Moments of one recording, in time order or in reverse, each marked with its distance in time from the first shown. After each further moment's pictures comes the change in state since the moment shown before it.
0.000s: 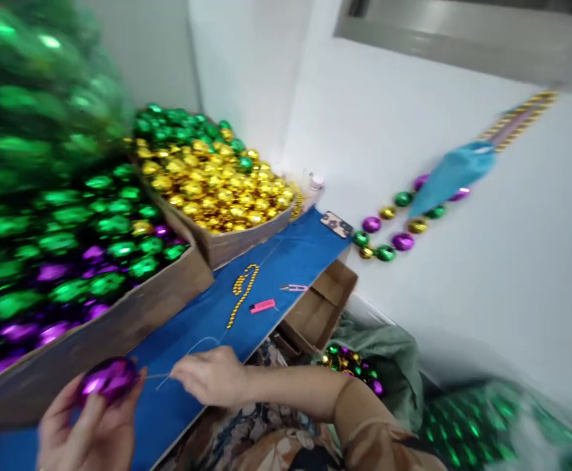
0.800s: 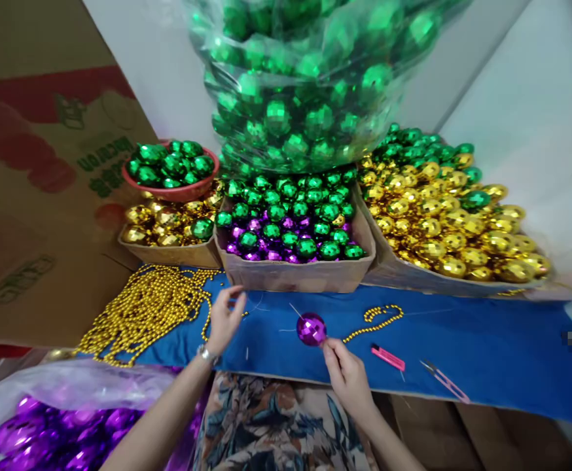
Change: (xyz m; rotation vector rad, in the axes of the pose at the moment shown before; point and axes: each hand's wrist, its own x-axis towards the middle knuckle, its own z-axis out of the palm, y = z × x) left_hand 0.027 -0.010 -0.104 0.797 0.314 0.205; right_hand -0.009 0.020 -0.002 0.328 0.037 -0.032
